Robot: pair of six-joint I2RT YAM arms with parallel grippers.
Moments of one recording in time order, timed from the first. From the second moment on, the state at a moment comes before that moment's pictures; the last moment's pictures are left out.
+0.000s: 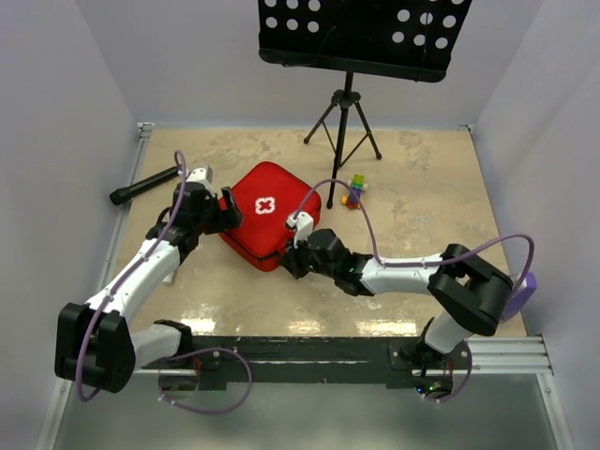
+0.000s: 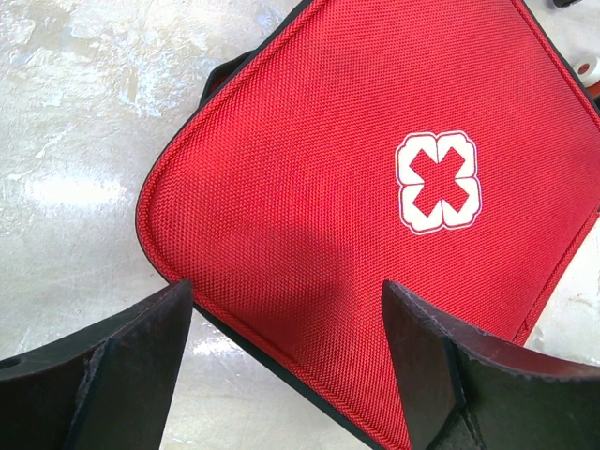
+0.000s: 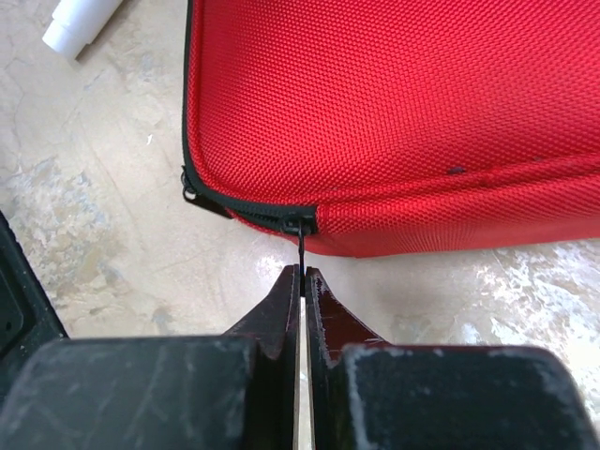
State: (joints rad) left arm -0.24 1.17 0.75 -0.23 0.01 -0.43; right arm 0.98 1.60 0.72 0.43 0.01 0.36
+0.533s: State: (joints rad) left arm -0.23 1.17 0.72 -0.19 0.02 -0.44; right arm 0.98 1.50 0.69 0.38 0.01 0.34
